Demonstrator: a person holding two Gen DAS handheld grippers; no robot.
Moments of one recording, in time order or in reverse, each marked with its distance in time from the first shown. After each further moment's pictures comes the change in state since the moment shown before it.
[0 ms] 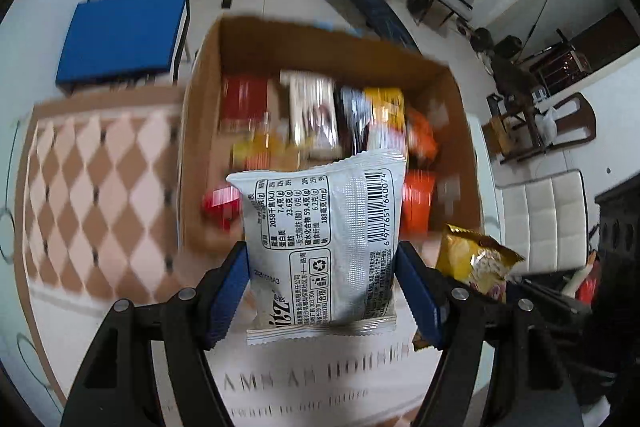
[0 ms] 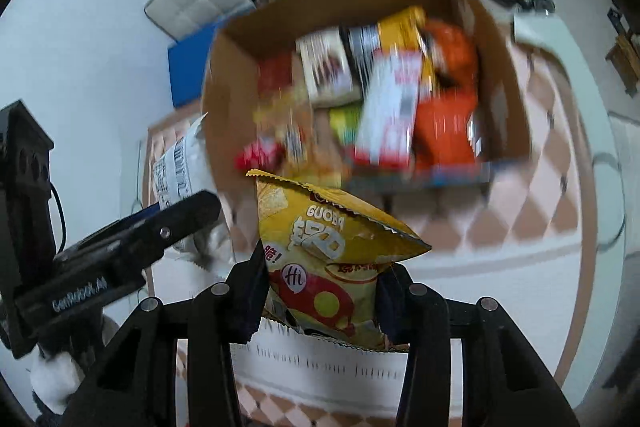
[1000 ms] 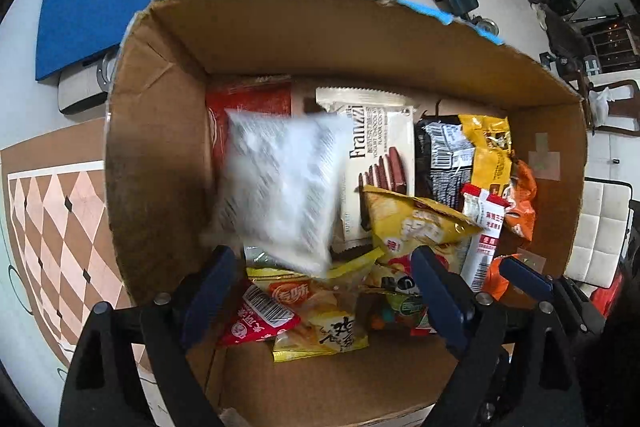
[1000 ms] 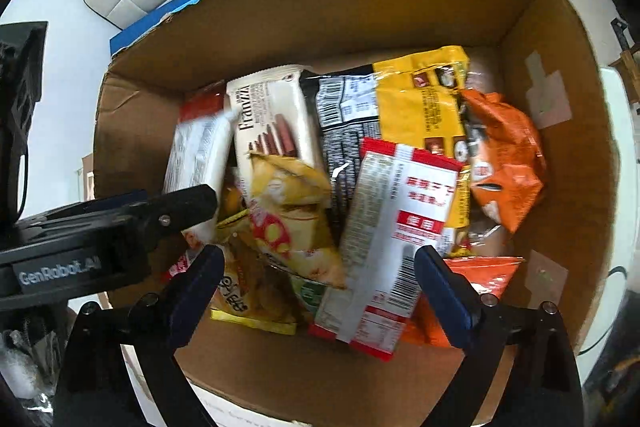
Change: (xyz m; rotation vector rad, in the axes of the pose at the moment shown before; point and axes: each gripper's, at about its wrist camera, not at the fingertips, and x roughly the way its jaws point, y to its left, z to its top) left arm 0.122 0.032 0.105 -0.026 0.303 0.128; right arm 0.139 -0.027 0.131 -0.001 0.159 -0.134
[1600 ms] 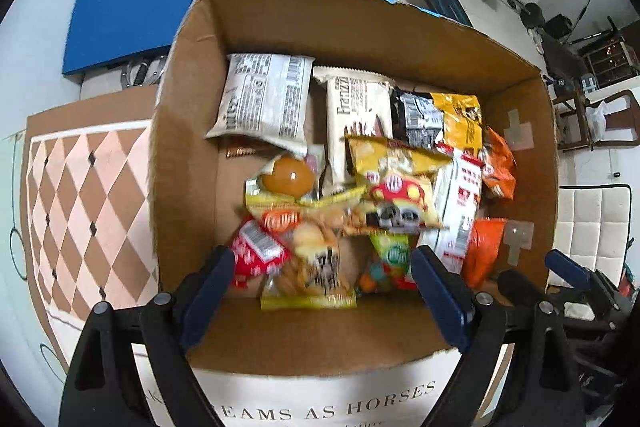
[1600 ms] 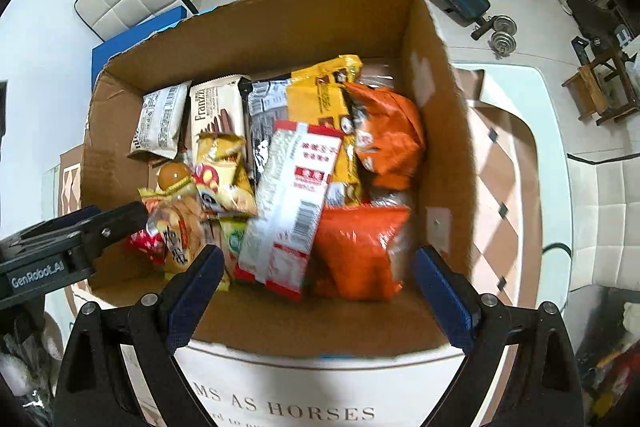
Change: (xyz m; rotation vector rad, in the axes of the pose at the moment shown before) left arm -0.033 -0.011 -0.081 -0.030 -0.151 0.029; right arm -0.068 -0.042 -0.064 -0.008 -0.115 -0.129
